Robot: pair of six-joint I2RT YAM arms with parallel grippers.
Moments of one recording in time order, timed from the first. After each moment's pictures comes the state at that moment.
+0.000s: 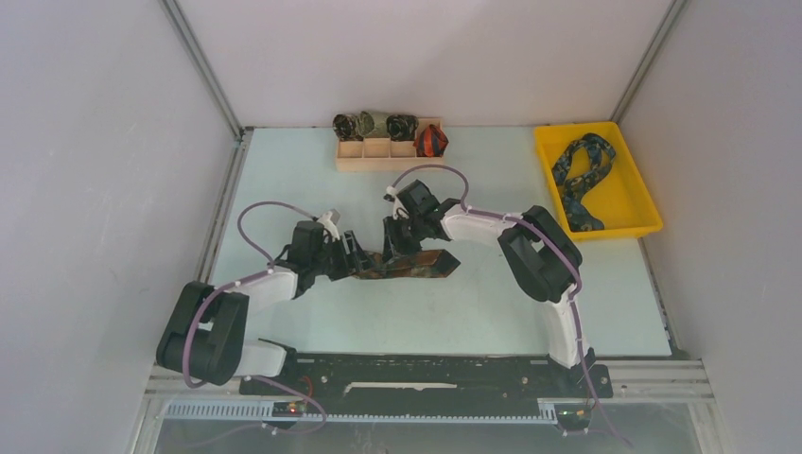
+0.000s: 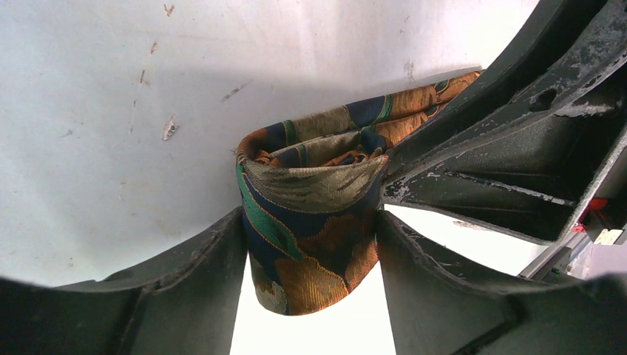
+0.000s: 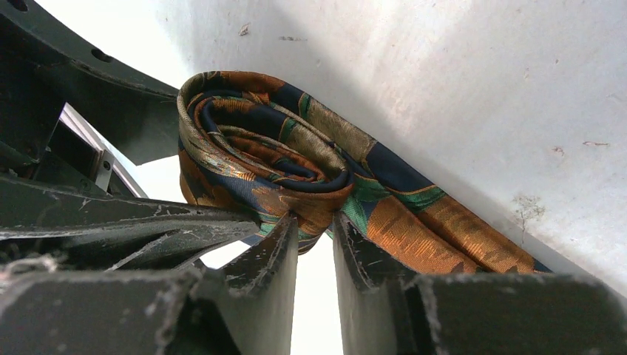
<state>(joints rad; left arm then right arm) -0.27 1.33 0.45 0.13 0.38 -0.58 0.75 2.09 1.42 -0.29 -0.47 0.56</state>
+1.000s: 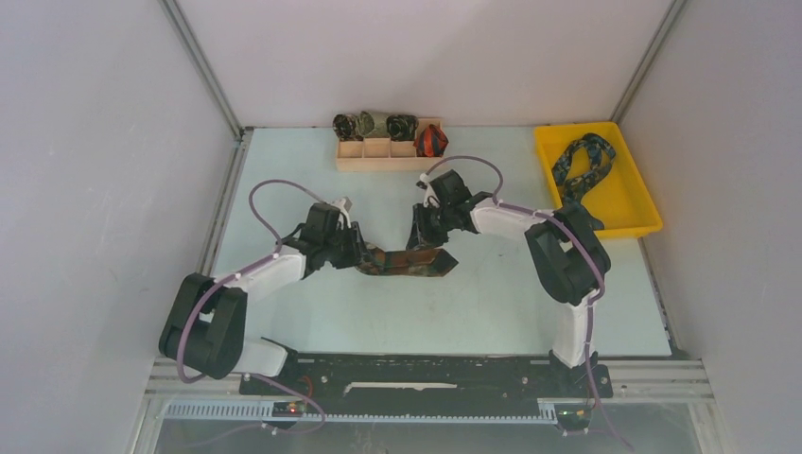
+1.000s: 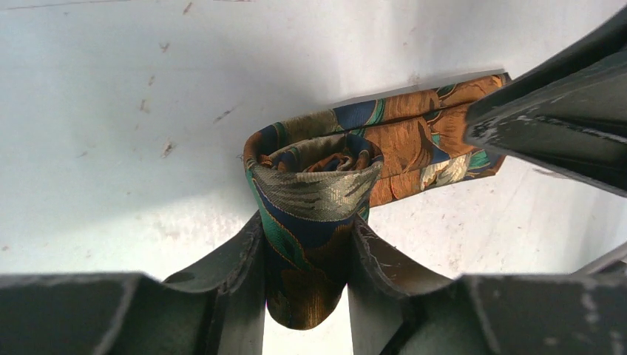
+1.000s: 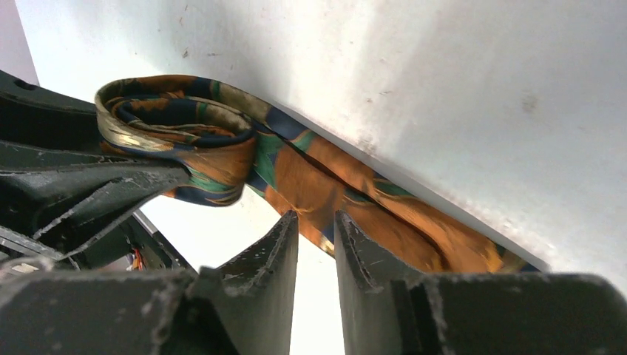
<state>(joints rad) -0.36 1.38 0.64 -0.12 0.25 -0.53 0.62 1.98 1.29 -0.27 -0.47 0.53</state>
